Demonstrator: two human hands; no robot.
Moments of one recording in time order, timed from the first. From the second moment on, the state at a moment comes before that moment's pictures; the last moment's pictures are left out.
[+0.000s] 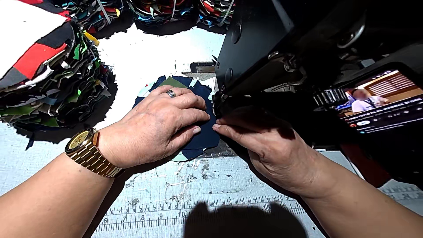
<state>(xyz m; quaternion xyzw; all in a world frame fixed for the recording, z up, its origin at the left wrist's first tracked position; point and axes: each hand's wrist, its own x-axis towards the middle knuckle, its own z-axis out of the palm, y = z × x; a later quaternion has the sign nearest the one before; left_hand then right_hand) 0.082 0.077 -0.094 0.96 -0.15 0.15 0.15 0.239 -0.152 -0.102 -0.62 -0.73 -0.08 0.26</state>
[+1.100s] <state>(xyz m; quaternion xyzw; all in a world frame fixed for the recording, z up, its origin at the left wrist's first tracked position) 0.084 0.080 -0.094 0.96 -0.16 0.15 0.16 0.233 -0.153 -0.102 -0.62 -0.73 -0.08 0.27</state>
